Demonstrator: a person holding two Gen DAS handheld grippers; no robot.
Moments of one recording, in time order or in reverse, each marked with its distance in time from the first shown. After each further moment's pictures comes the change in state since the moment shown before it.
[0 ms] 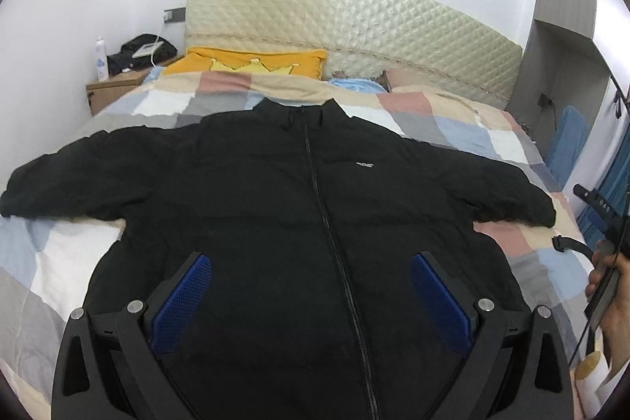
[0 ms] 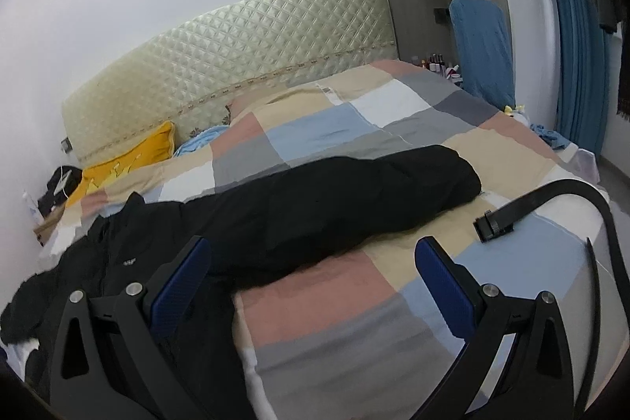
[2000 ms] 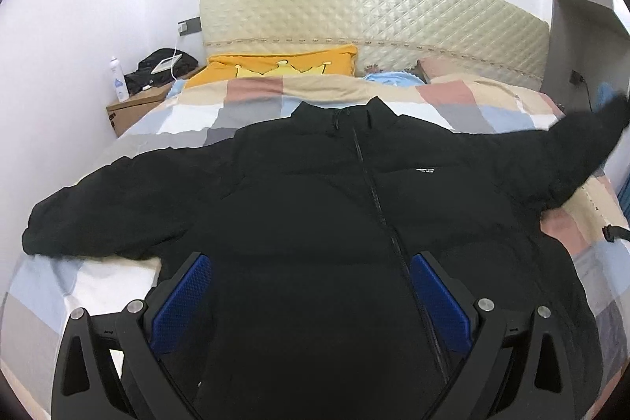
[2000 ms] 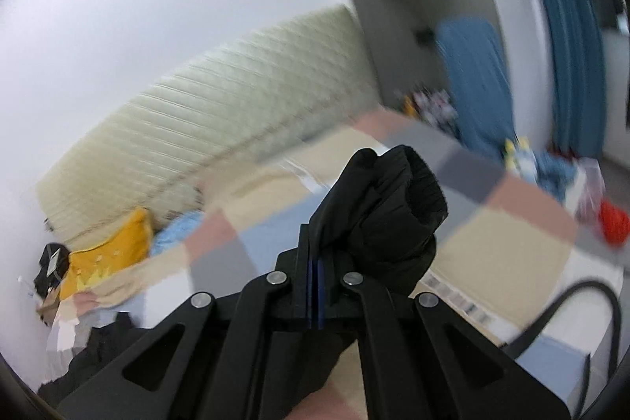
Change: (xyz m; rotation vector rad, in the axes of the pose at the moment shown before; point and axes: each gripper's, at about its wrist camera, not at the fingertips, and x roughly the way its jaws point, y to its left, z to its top) left arm 0.048 0.037 0.029 0.090 0.010 0.130; right arm 0.067 -0.033 0.197 0.091 -0.107 -0.016
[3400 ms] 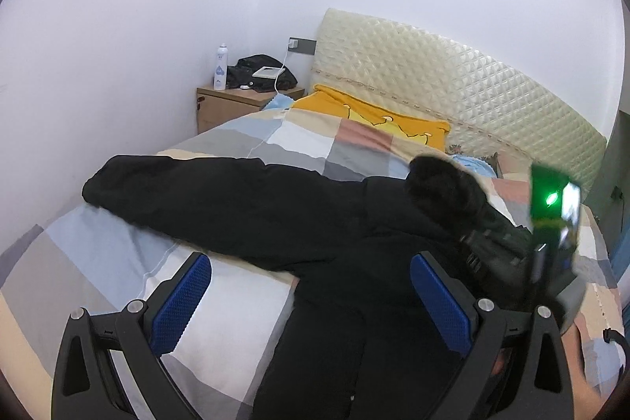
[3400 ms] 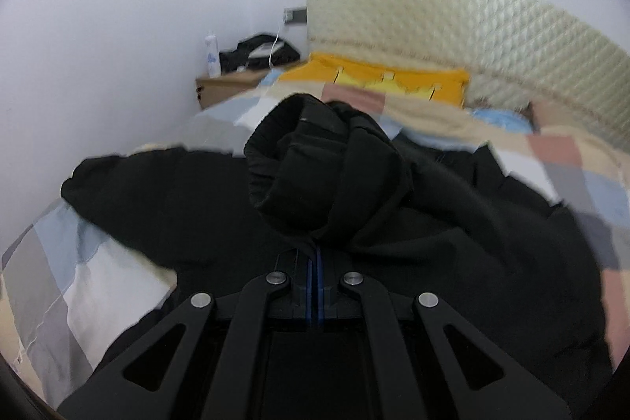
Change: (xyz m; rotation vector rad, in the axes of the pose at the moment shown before) left arm -0.060 0.177 -0.021 -0.332 -0.158 0.125; right arm -0.078 0.473 -0.405 -0.659 0.292 0.585
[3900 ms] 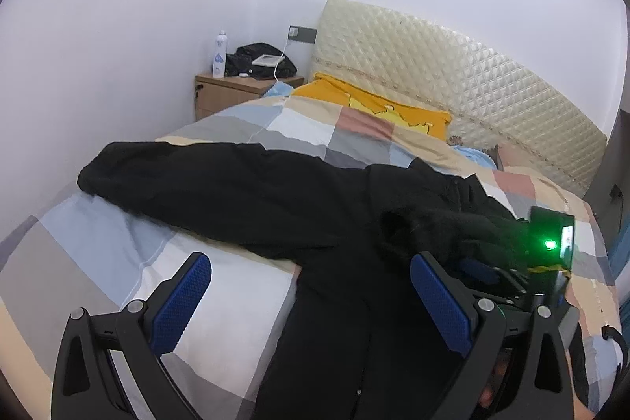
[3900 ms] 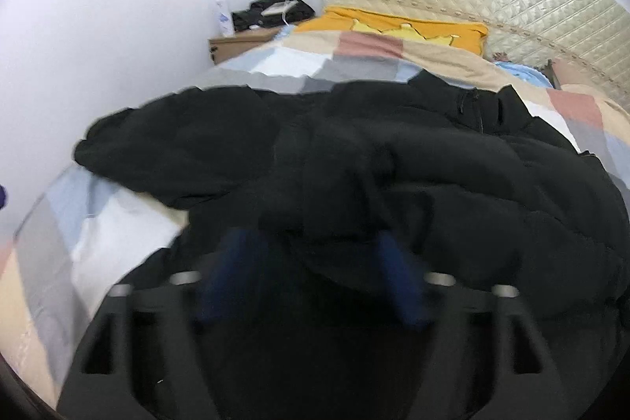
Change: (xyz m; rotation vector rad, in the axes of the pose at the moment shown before) left arm 0.009 0.007 -0.005 -0.016 0.029 -0.016; right arm -0.006 0.003 -0.032 0.008 0.097 0.079
